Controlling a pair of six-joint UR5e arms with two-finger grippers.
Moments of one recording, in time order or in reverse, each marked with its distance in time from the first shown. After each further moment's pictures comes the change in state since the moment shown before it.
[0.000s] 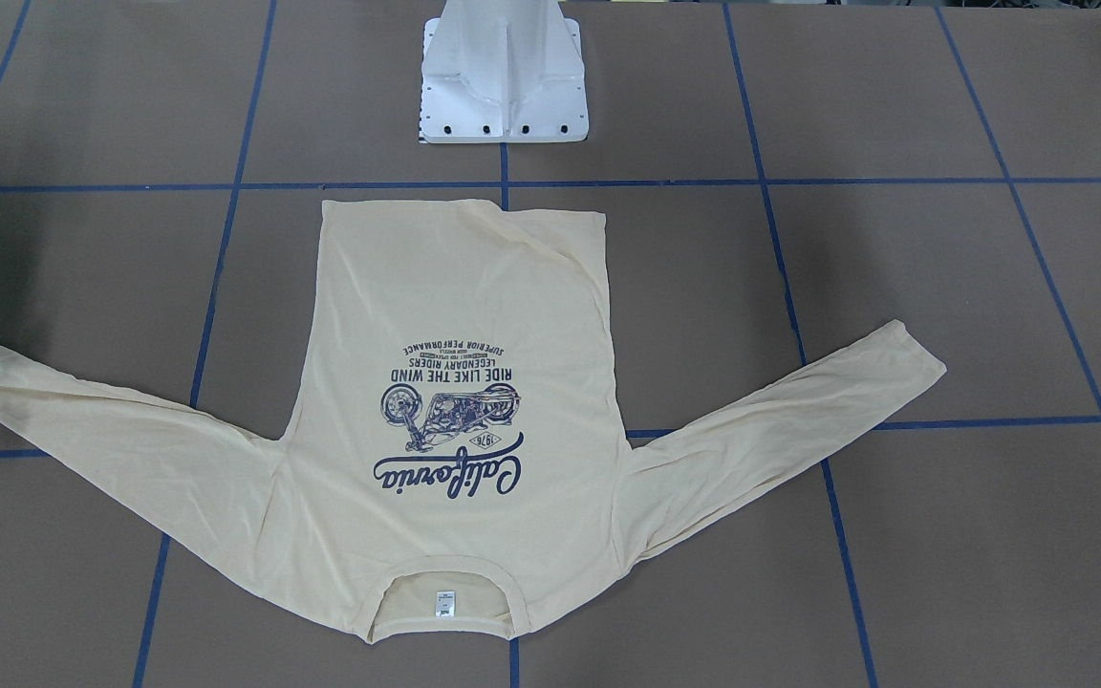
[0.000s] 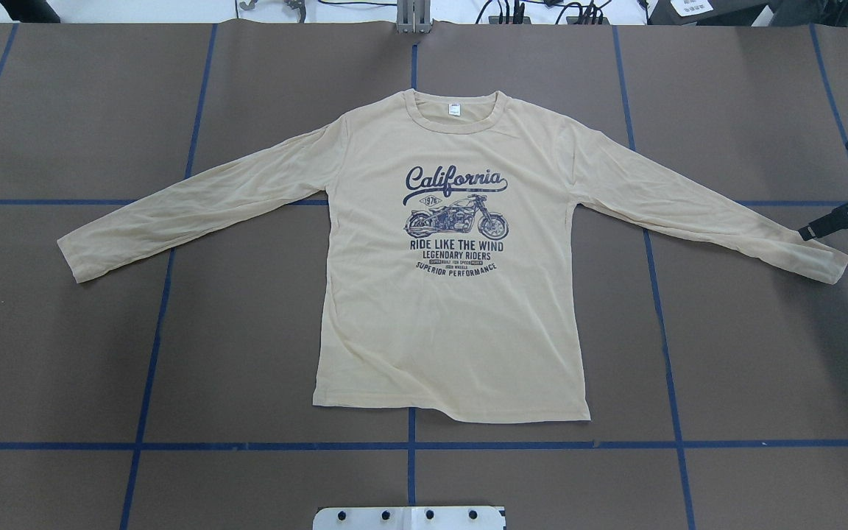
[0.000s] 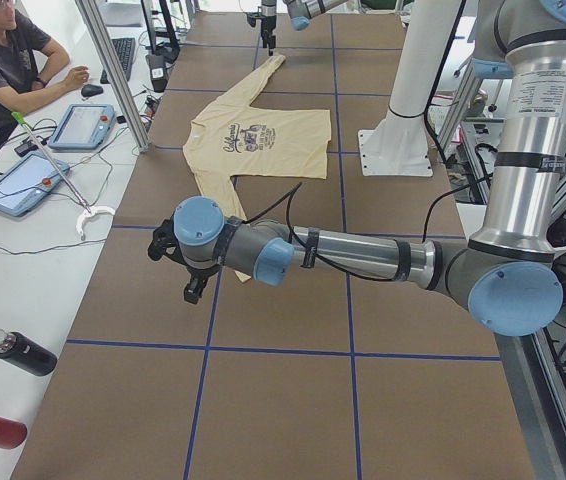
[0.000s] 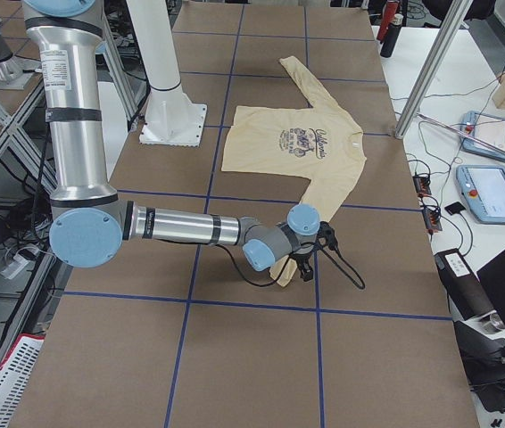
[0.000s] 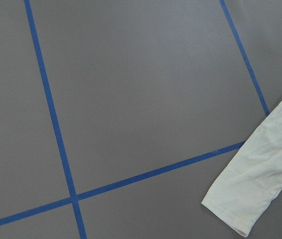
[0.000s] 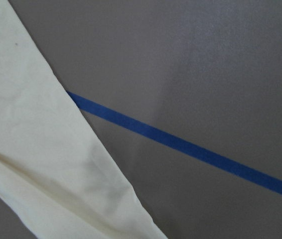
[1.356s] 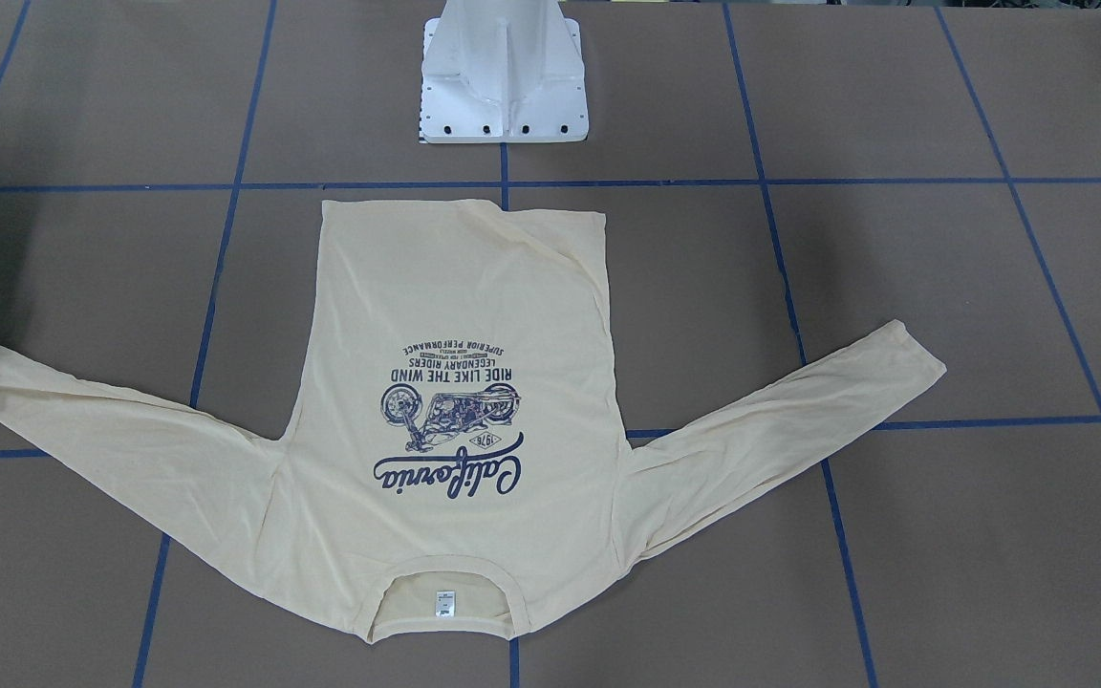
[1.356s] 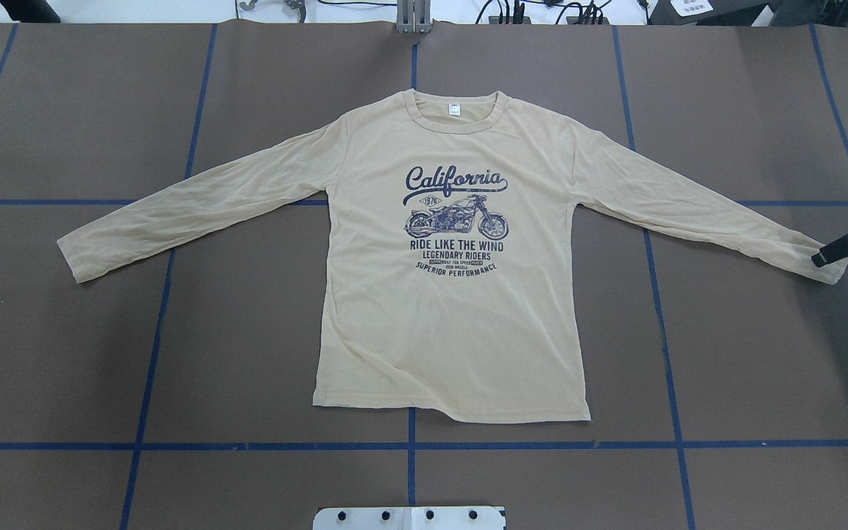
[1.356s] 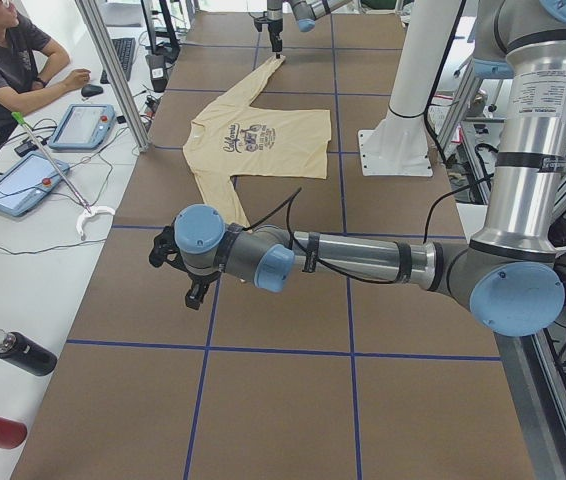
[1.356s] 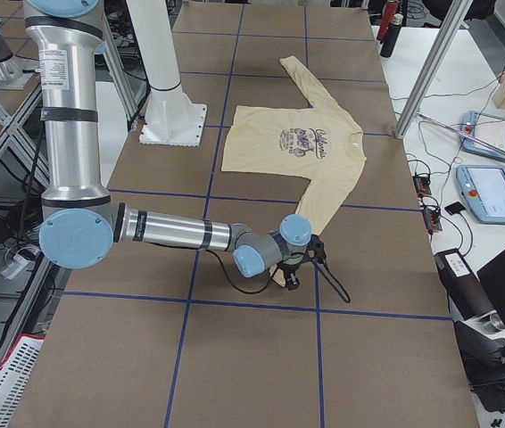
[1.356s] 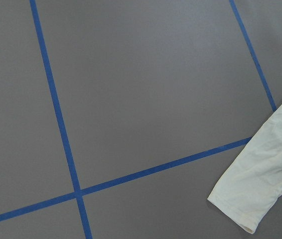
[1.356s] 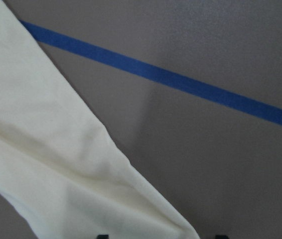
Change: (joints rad) left arm 0.000 0.003 0.020 -0.015 -0.002 0.003; right arm -0.025 -0.038 -0.006 -0.050 -0.006 0.005
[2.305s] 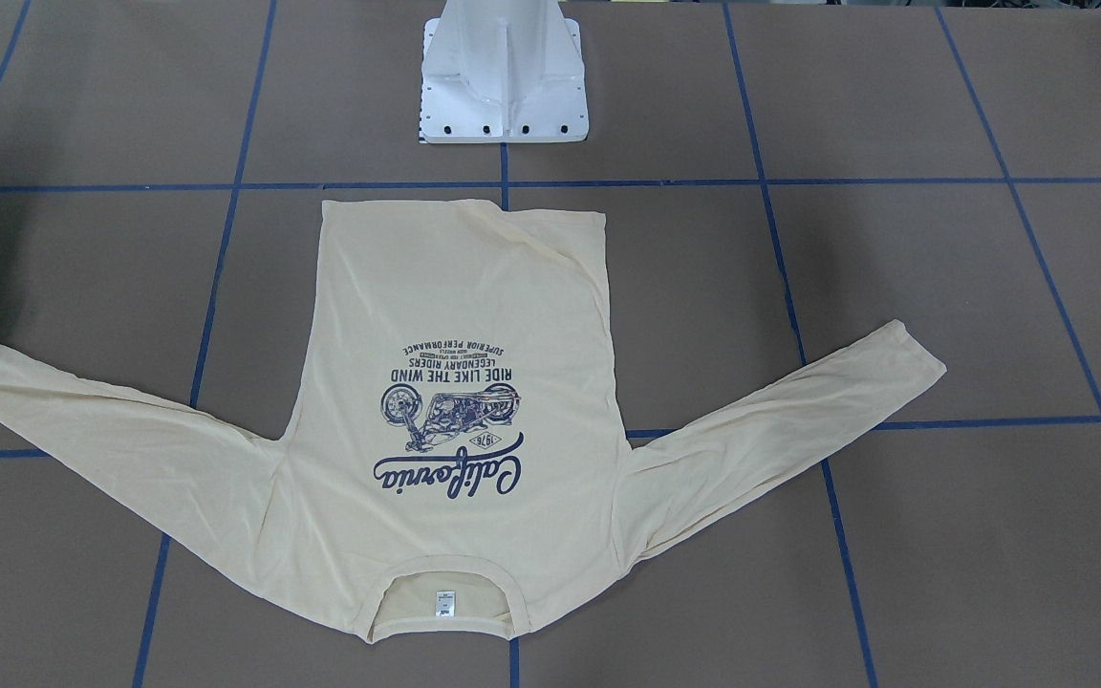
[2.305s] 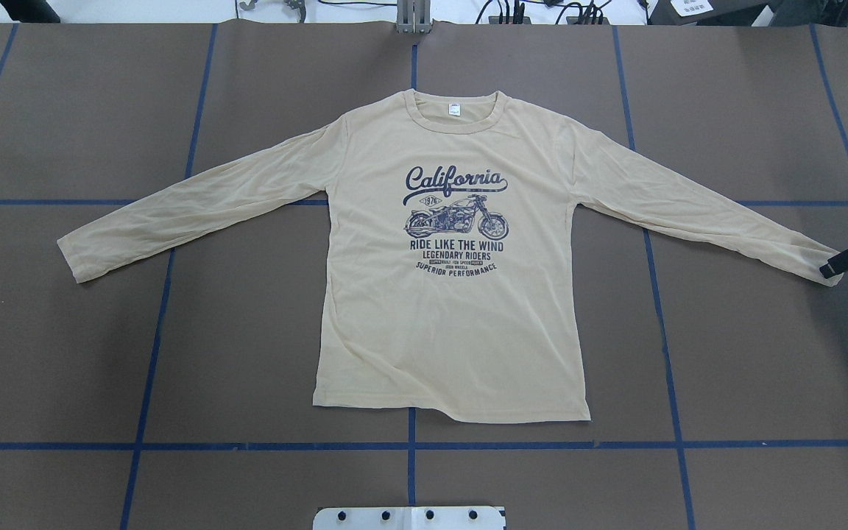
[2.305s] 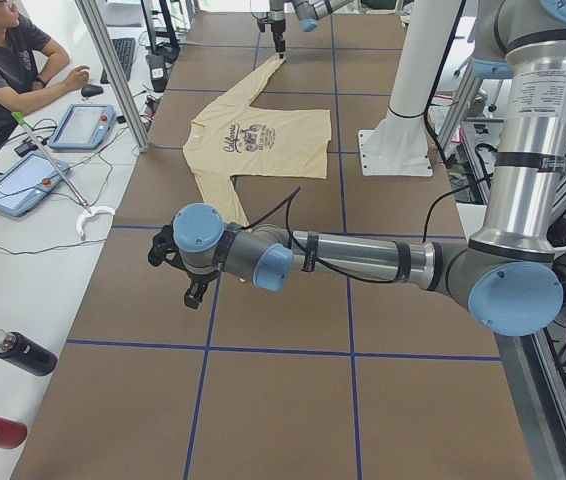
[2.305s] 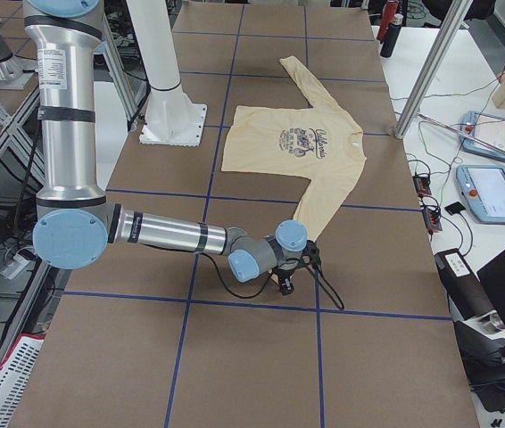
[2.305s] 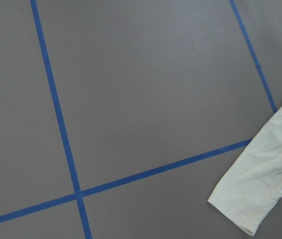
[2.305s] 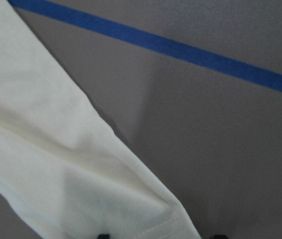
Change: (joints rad) left arm 0.000 -0.004 0.001 0.000 0.001 -0.006; right arm -0.001 -0.026 -0.003 0.000 0.006 0.000
